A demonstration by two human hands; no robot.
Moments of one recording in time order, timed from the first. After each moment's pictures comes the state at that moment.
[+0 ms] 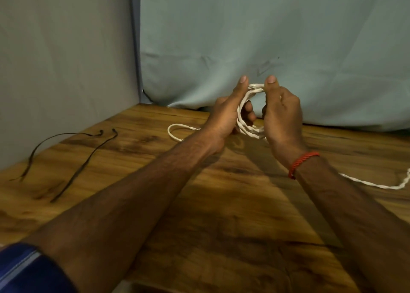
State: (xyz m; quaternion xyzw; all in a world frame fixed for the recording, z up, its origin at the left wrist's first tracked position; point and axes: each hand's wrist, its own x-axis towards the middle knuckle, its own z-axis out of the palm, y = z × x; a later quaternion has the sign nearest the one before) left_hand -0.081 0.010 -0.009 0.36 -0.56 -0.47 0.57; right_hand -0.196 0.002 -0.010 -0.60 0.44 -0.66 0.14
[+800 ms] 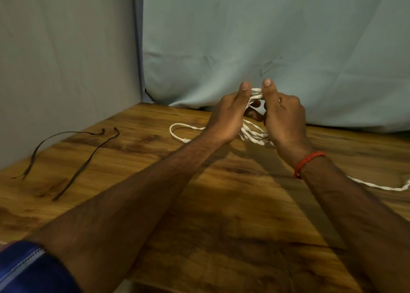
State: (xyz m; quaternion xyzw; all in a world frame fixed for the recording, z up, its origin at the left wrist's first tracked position) left_hand -0.079 -0.002 -0.018 0.38 -0.66 -0.27 0.59; right_hand -0.200 0.004 -0.007 -0.64 0.48 -0.59 0.10
